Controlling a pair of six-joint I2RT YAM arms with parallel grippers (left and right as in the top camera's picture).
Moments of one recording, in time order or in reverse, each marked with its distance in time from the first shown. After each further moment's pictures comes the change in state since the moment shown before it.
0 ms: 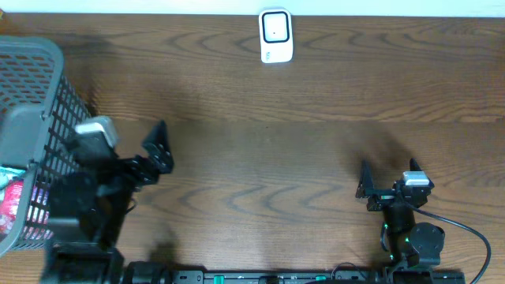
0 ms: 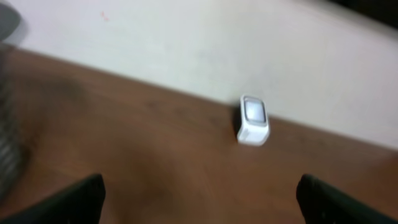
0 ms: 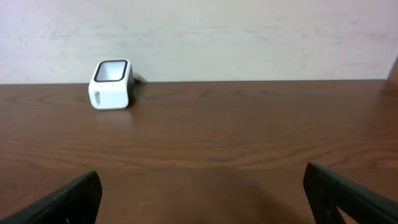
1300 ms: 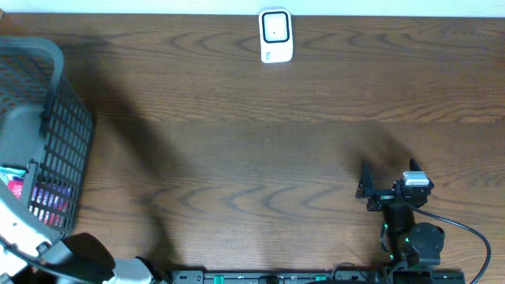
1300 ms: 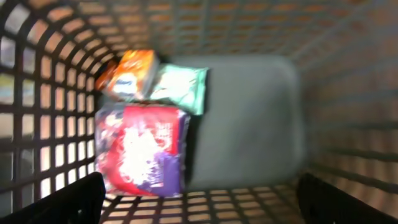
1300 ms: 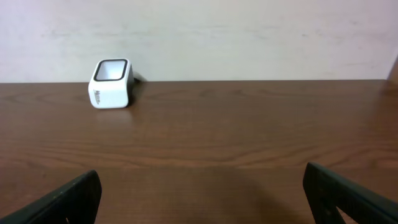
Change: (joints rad) left arm 0.775 1.023 0.960 -0.766 -0.321 -0.368; right arm 0.000 0.000 0.000 0.001 0.000 0.000
